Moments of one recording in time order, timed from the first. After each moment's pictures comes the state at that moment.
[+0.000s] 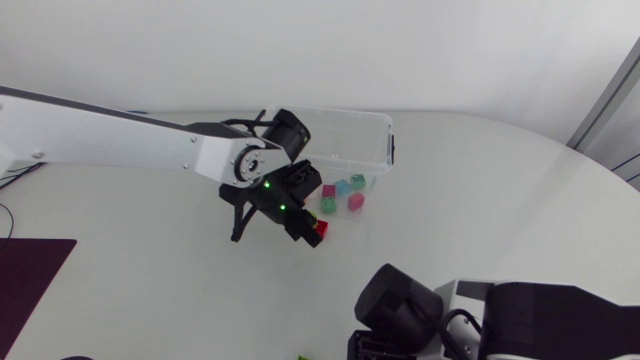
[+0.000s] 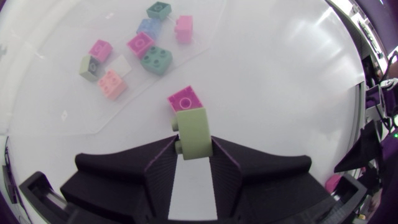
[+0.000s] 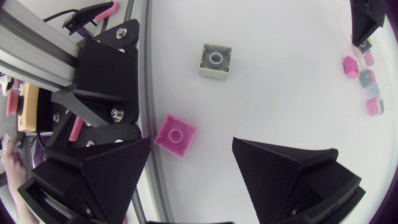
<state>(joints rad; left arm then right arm) -0.61 1.92 1.27 -0.50 0.11 0.26 1.07 1.32 0.55 -0.50 -0.22 -0.28</state>
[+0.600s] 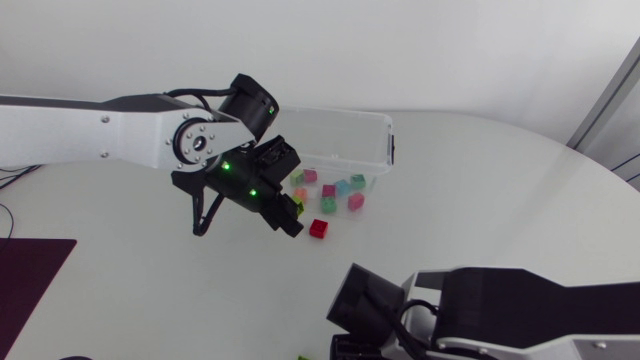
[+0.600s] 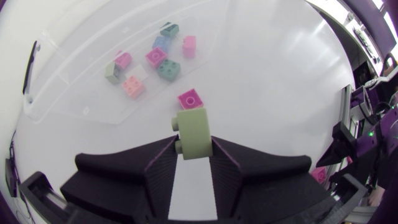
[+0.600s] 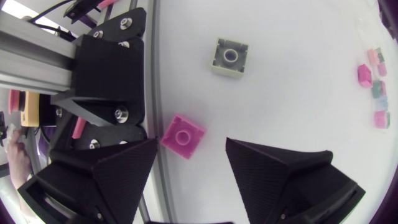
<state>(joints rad) -0.58 1.71 1.20 -0.56 0.14 0.27 1.10 1.46 0.66 -0.62 -0.23 -0.32</state>
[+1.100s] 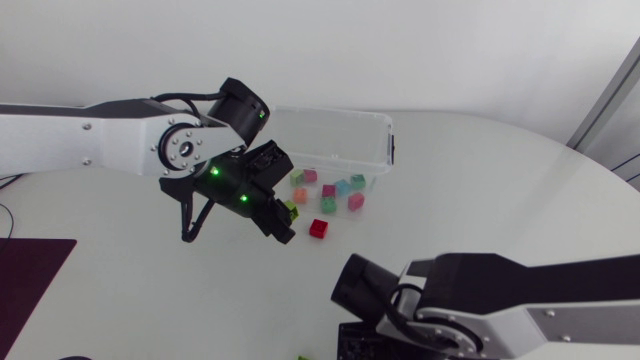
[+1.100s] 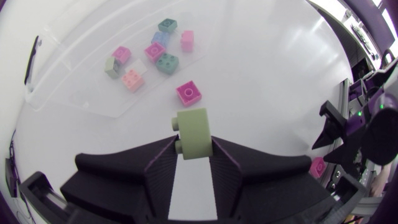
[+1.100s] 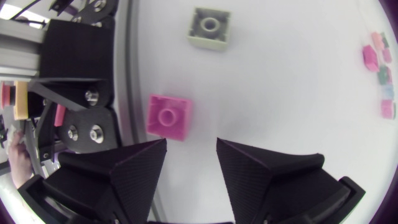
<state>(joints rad) -0.57 1.67 1.15 -0.57 0.15 0.29 1.00 1.55 0.67 -0.64 -0.21 -0.40</state>
